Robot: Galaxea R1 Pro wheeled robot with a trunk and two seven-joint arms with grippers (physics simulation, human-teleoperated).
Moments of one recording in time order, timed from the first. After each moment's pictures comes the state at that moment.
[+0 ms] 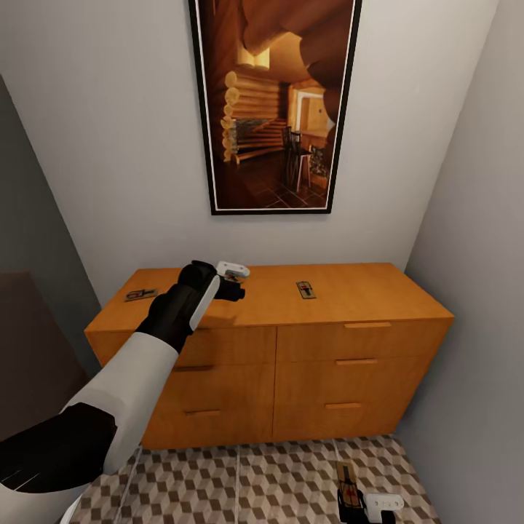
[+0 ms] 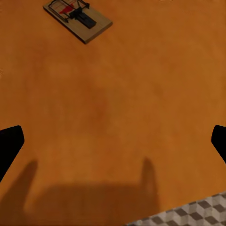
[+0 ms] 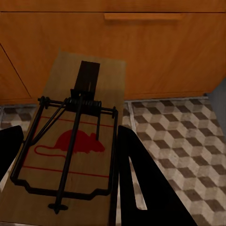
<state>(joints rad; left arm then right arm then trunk) -1.12 -0.14 -0.27 -0.89 0.10 1.01 0.08 -0.40 0.01 0.02 -0.02 0.02 -0.68 -0.10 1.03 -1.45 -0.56</state>
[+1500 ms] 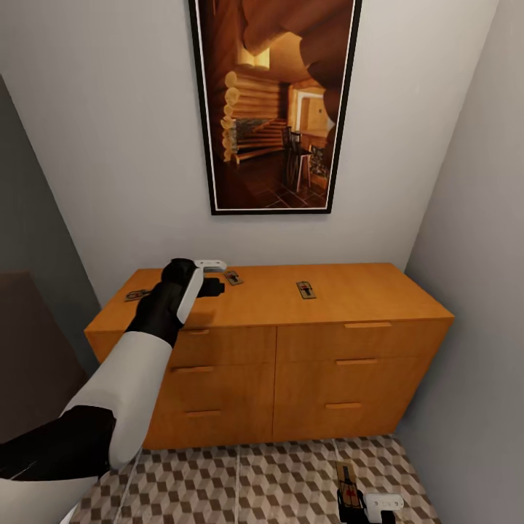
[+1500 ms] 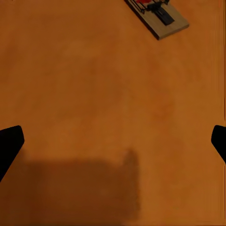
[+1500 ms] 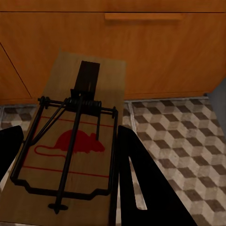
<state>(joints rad) -1.12 -0.15 -0.05 -0.88 0.11 1.01 0.25 -0.40 0.01 0.02 -0.02 0.02 -0.68 -0.09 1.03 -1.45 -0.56</state>
